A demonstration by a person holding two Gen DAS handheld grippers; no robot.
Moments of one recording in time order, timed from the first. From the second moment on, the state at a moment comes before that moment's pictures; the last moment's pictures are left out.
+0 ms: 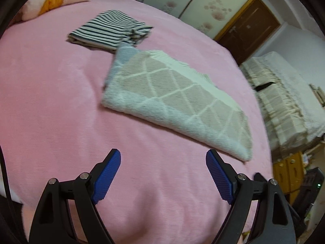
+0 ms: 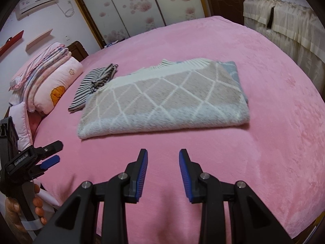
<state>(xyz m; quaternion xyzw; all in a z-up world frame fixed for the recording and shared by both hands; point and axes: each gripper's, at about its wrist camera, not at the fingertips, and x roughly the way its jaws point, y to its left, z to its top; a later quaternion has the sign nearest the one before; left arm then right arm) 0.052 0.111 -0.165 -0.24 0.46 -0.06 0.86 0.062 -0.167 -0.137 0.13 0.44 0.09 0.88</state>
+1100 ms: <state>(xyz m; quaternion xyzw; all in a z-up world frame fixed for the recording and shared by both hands) 0.159 0.124 -0.283 -0.44 0.34 -0.09 0.82 0.167 -0.115 -0.176 0.10 0.42 0.07 0.90</state>
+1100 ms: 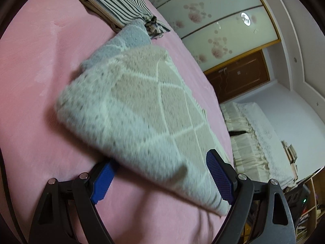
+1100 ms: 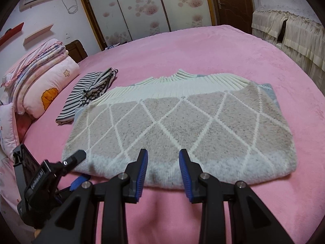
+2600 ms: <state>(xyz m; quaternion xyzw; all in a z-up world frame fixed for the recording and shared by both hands) 0.229 0.076 -0.184 -0.29 0.31 -0.01 0.91 0.285 -0.087 -0.211 0.05 0.44 0.10 0.89</state>
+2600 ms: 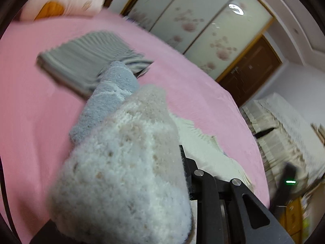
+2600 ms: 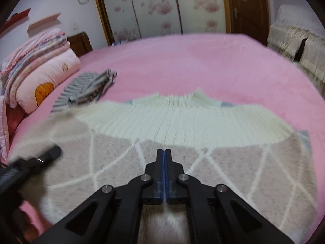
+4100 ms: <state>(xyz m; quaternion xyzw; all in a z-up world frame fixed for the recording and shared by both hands) 0.153 -0.138 -0.104 -0.10 0.35 -0.22 0.90 0.137 -0.333 -0.163 0.29 0.37 0.04 0.88</state>
